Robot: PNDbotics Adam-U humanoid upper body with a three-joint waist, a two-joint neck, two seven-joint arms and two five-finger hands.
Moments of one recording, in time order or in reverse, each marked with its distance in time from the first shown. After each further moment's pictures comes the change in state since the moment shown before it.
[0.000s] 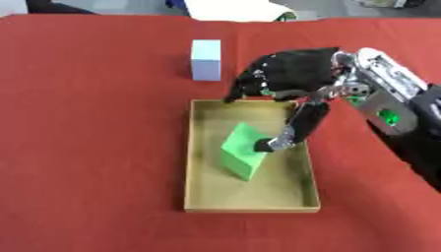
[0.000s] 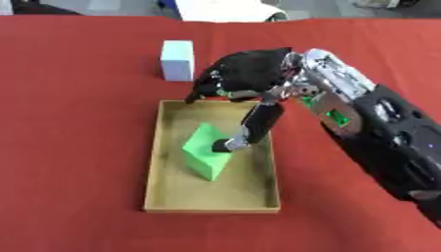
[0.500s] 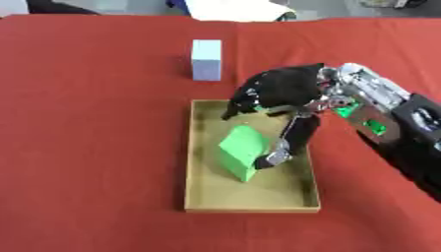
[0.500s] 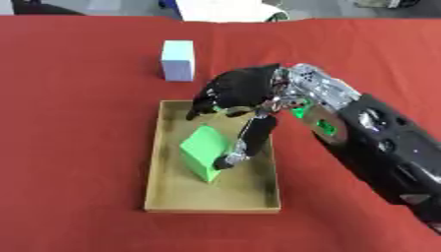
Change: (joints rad) left arm 0.004 -0.002 0.000 0.000 0.000 -0.002 0.002; right arm -0.001 0.038 0.093 0.099 0.082 -0.053 0.024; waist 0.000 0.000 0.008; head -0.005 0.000
